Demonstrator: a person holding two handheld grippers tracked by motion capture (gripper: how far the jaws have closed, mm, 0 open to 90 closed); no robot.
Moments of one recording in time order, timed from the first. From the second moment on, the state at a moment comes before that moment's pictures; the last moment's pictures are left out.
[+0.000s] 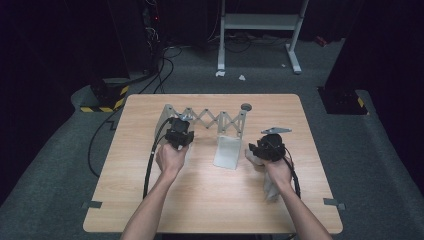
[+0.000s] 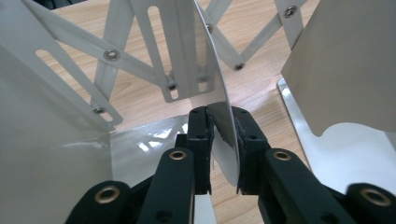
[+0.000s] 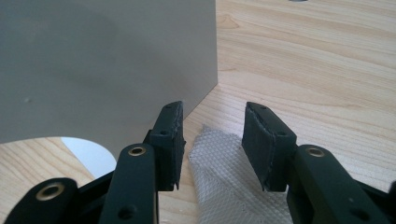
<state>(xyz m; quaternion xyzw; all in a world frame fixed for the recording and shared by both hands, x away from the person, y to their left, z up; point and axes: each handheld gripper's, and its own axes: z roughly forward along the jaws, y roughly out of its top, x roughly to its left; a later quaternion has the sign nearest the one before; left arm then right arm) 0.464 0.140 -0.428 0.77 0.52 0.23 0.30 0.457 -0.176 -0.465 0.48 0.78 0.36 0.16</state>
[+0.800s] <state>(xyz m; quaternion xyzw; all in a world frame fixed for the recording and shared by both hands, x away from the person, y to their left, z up) 0.447 0.154 -0.430 0.77 0.51 0.21 0.31 0.464 -0.176 -0.450 0.48 0.77 0.37 0.17</state>
